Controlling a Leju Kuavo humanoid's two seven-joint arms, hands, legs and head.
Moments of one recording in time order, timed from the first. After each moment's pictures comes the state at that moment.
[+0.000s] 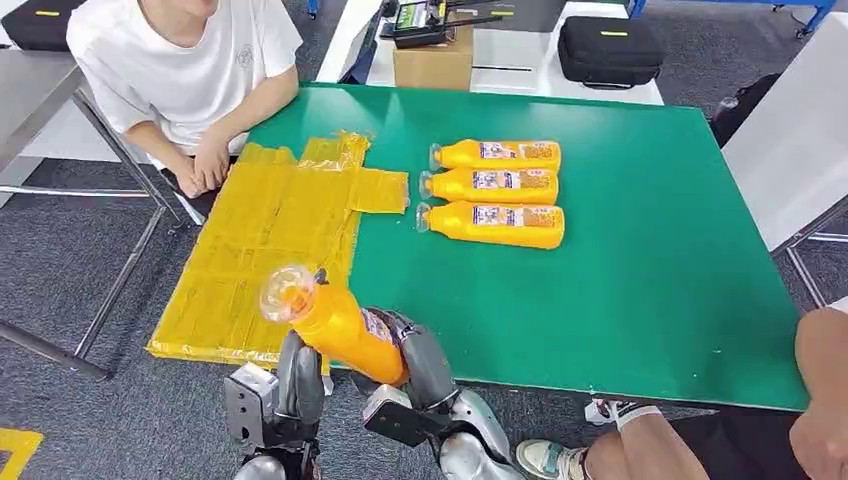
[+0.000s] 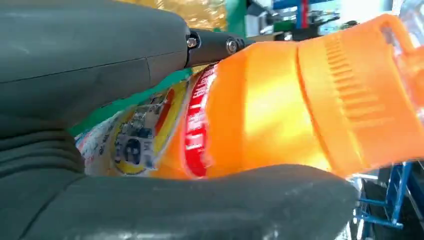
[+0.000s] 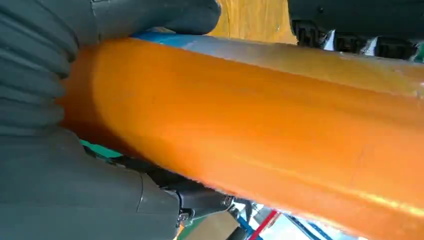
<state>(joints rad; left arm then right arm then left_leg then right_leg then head) 0.15 -0.19 -0.41 -1.52 -0.13 0.21 -0.48 -0.21 0.23 0.70 -0.97 0.61 -0.29 -0.52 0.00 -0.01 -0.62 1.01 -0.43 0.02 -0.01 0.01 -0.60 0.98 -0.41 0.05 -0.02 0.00</state>
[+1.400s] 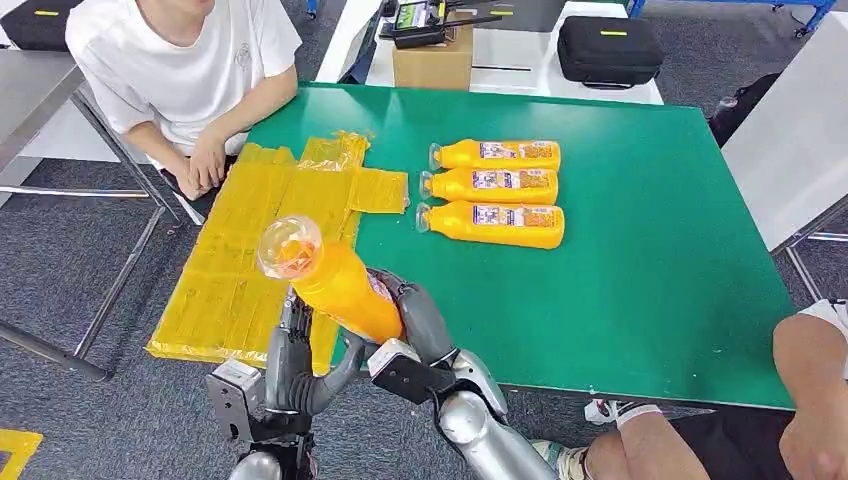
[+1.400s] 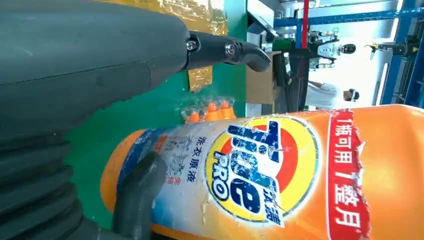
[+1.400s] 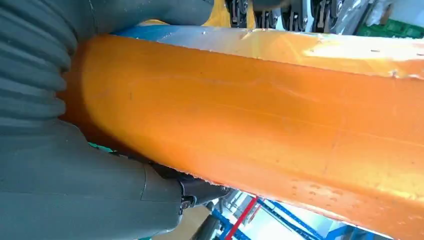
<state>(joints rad) 0.15 -0.21 -0.38 -1.54 -0.04 0.24 -0.49 -0.30 0.25 0.68 -1.04 0.50 -0.23 -0.51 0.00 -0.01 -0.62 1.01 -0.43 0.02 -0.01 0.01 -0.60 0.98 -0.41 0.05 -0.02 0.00</state>
